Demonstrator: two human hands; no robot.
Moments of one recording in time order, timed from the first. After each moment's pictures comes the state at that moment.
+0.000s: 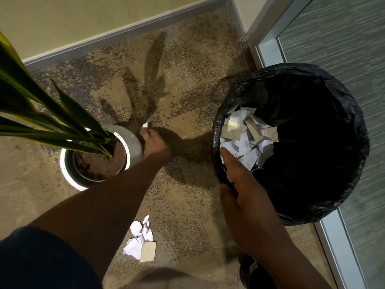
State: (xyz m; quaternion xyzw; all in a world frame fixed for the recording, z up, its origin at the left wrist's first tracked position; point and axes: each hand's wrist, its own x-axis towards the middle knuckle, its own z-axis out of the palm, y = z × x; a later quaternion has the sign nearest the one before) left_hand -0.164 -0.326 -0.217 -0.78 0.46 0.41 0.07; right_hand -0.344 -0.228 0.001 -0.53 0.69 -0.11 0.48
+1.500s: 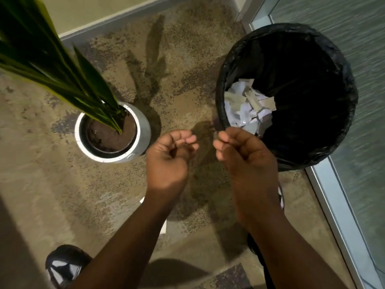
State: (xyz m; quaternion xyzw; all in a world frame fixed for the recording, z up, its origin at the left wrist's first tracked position) left_hand -0.176 -0.202 -0.039 -0.63 0.29 0.62 -0.38; right_hand -0.303 -0.181 0.023 -0.18 0.71 -0.44 0.52
